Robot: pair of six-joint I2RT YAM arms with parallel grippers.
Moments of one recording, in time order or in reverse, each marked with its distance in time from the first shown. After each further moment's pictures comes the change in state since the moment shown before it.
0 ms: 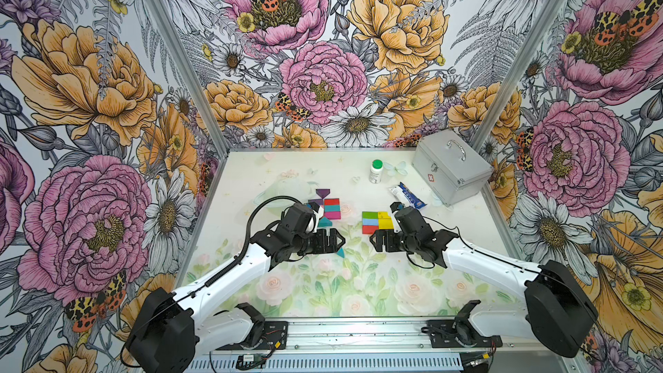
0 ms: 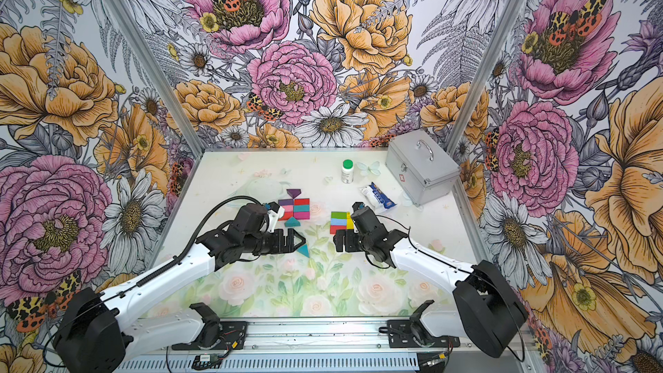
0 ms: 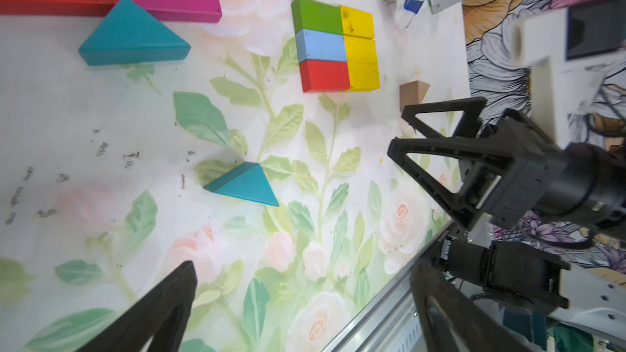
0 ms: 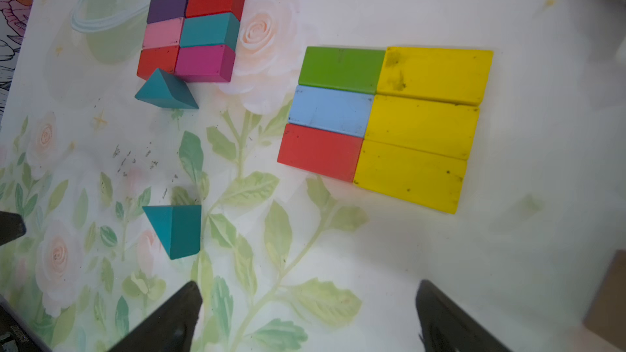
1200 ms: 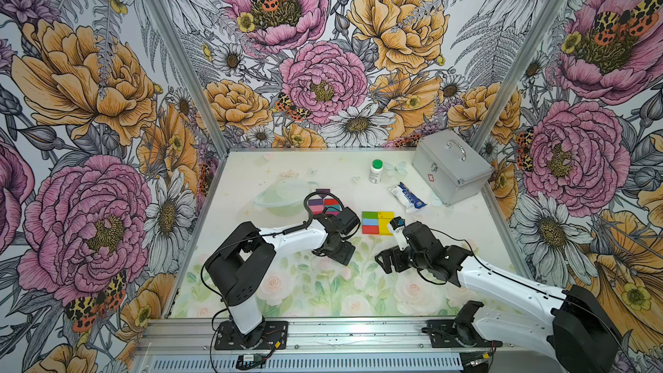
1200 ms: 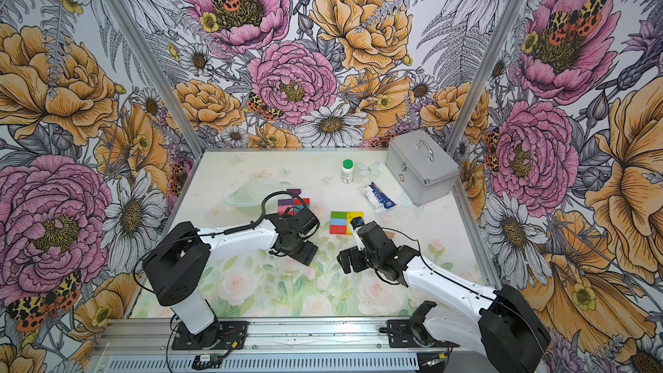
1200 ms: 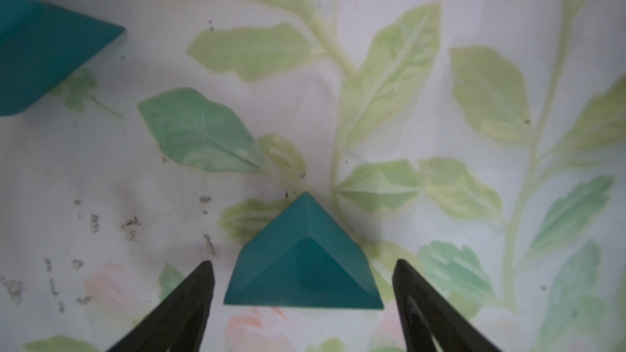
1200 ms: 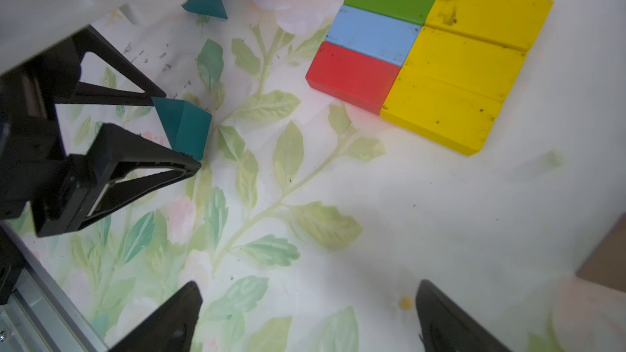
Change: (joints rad) left arm -0.183 0.574 0.324 -0.224 -0.353 0.317; right arm 0.040 -0.166 -0.124 -0.044 -0.037 -0.178
